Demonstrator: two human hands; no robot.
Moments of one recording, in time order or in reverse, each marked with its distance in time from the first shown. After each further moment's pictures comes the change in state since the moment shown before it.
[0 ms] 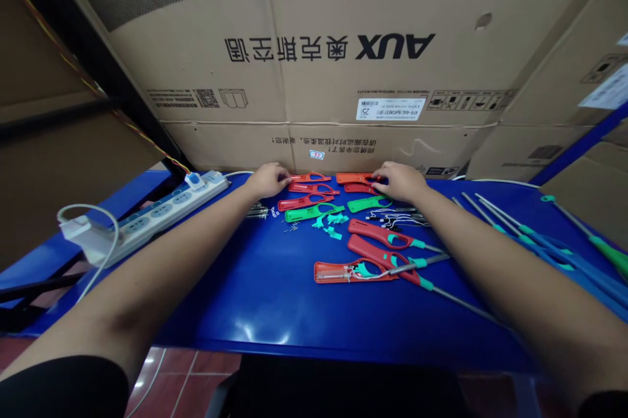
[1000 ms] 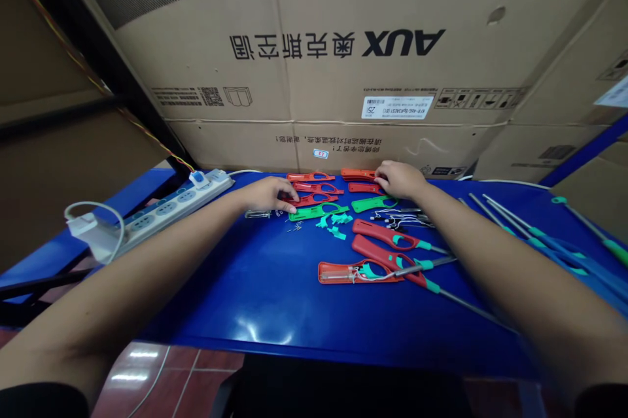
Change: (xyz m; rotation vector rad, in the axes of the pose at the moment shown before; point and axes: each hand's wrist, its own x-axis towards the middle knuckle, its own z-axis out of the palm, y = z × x) left_hand -0.036 0.006 -0.019 -0.304 -0.358 0.238; right_hand 0.015 -0.006 -0.001 -0.010 -0.045 -0.028
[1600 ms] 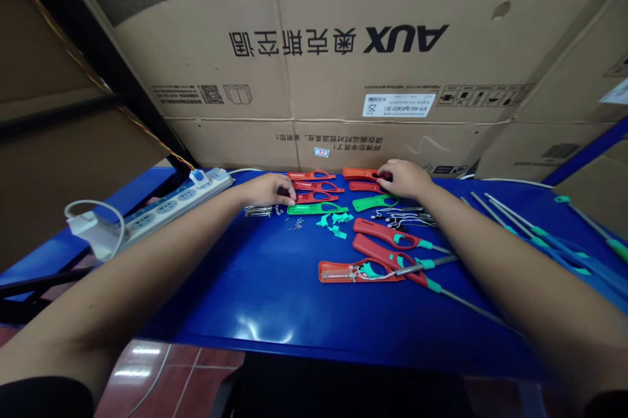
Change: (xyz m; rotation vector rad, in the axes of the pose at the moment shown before) left_hand 0.003 -0.003 -0.002 -0.019 0.026 -0.011; right_hand -0.004 0.007 0.003 0.051 0.021 0.014
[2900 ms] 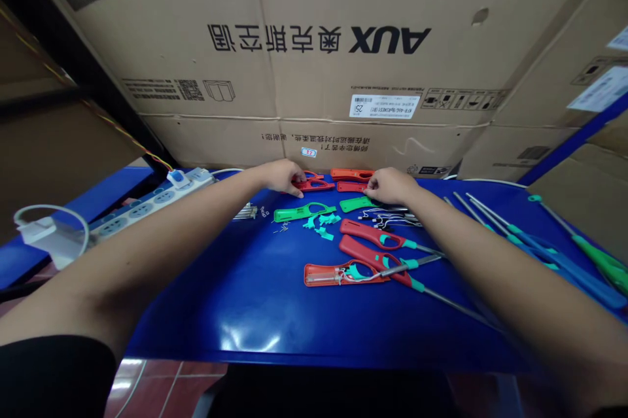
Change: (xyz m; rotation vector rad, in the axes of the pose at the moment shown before) left_hand 0.076 0.020 -0.010 0.250 -0.071 -0.051; right_hand -0.013 -0.021 -0.016 0.046 -0.171 0.123
